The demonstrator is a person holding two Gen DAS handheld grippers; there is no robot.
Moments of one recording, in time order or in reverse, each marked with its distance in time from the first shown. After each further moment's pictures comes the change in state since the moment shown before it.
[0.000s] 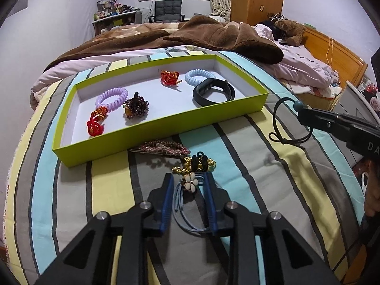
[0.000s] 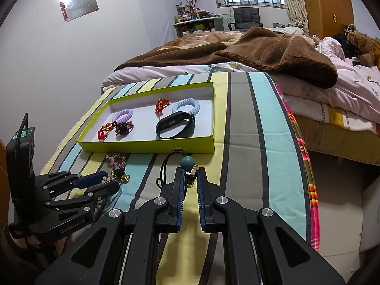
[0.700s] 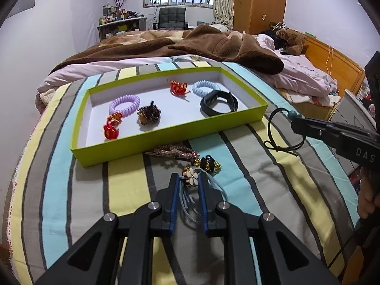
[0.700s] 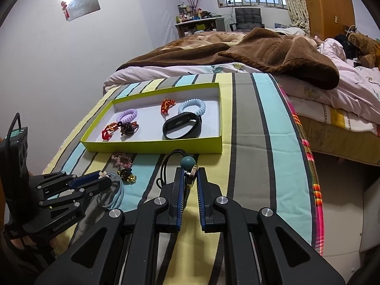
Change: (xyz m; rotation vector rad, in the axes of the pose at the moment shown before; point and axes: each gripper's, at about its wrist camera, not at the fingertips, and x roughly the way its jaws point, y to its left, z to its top) left arm -0.023 0.011 -0.001 -0.023 -0.054 0.003; right arm -0.001 0.012 0.001 -0.008 -0.004 0.006
